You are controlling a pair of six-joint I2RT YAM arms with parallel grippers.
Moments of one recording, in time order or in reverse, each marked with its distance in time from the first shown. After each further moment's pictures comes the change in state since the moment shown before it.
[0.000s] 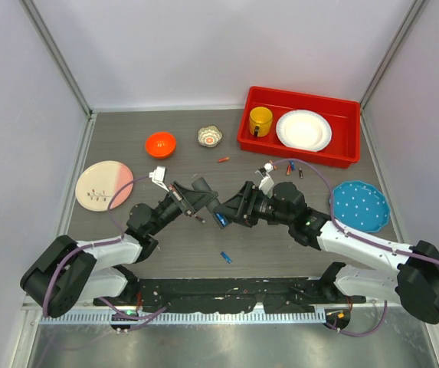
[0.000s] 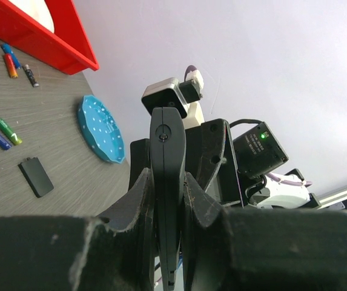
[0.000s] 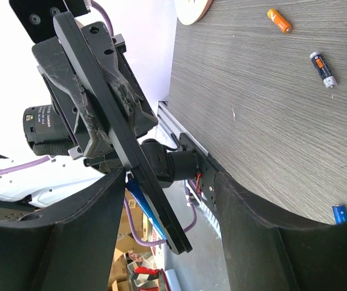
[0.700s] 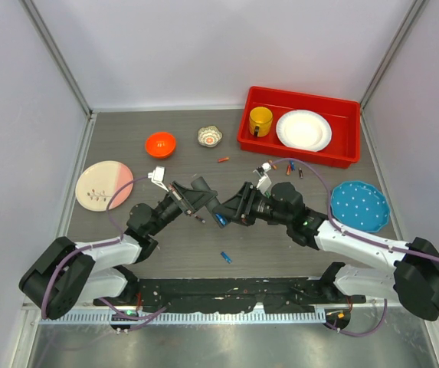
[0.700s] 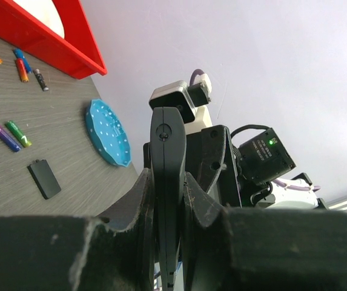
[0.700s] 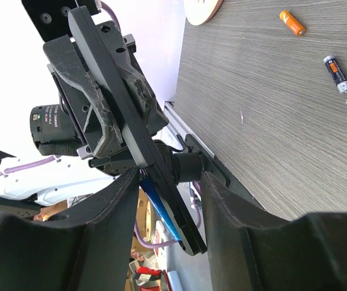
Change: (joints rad) left arm -0.002 -0.015 0.000 -0.027 -0.032 0.020; right arm 0.019 0.026 0.000 0.055 0.000 0.011
